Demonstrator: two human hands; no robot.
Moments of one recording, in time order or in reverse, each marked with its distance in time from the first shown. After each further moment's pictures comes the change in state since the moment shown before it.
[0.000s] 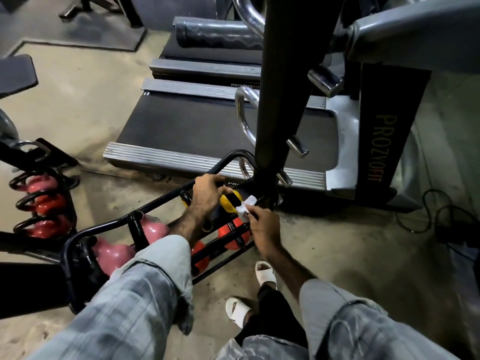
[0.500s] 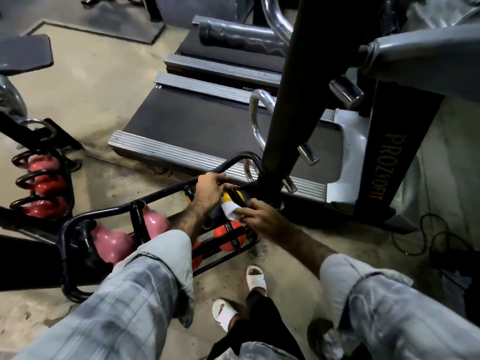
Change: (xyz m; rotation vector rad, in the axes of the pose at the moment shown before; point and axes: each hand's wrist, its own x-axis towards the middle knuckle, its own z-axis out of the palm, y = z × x) left_hand 0.012 -0.020 0.009 -0.107 0.025 -0.010; right_hand 0.048 0.011 -0.032 -0.530 -0.229 -1.306
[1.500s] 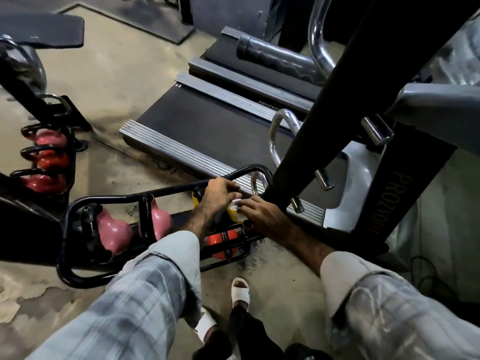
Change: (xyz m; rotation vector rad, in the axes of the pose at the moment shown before) left_hand 0.007 -0.014 0.000 -0.137 -0.021 -0.051; right_hand 0.046 0.020 -0.020 0.094 -0.171 0.061
